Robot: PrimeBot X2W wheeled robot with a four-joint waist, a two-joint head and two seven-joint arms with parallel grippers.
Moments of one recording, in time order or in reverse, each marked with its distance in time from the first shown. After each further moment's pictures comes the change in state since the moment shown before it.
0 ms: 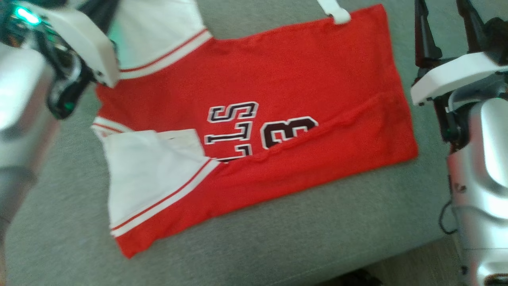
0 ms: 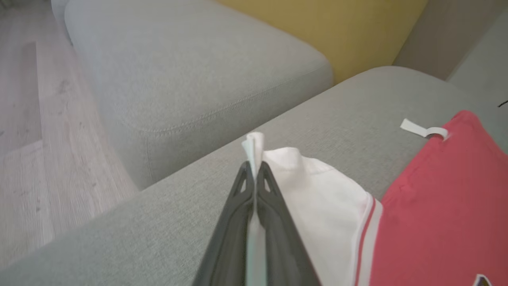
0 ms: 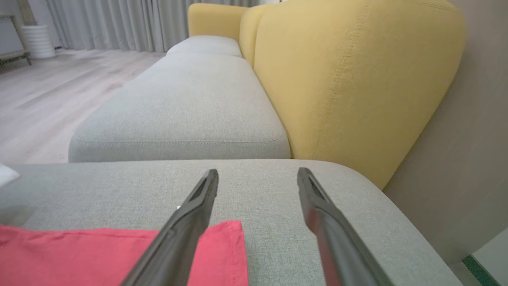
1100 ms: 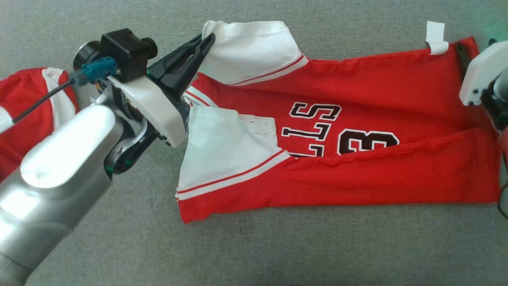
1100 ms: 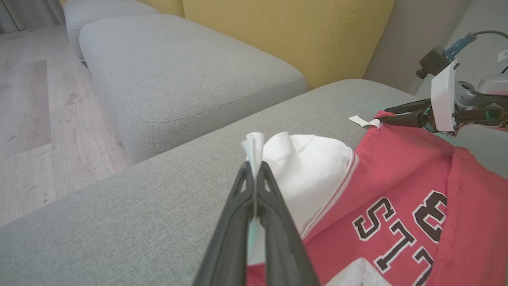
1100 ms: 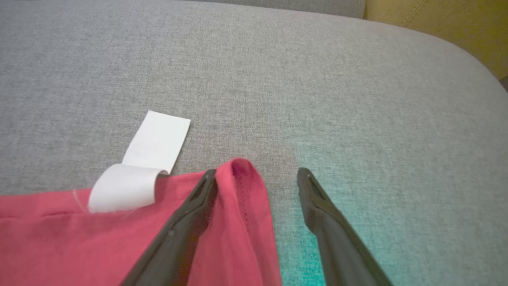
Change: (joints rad) left arm 0.181 0.016 -0.074 -0.429 0.021 0.071 -0.088; right arm -0.266 -0.245 0.156 0.641 0.132 0.000 0.237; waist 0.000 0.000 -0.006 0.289
